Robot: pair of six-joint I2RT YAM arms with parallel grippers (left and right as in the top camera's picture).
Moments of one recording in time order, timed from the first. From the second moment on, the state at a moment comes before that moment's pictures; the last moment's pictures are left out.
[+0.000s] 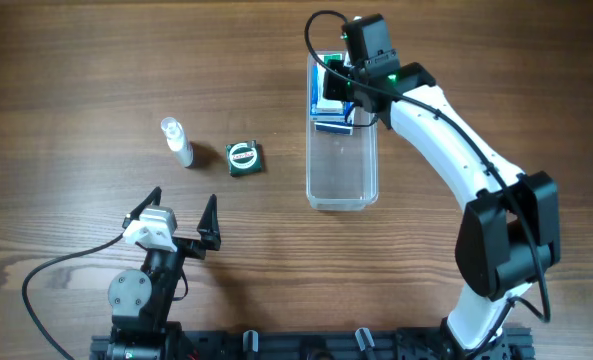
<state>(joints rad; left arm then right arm) -0.07 0.03 0.01 -0.06 0.13 -0.15 0.39 1.93 1.56 -0.51 -0.02 0.44</state>
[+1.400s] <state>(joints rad) -0.07 0.03 0.01 -0.06 0.13 -0.15 0.02 1.75 1.68 -0.89 0.16 0.42</state>
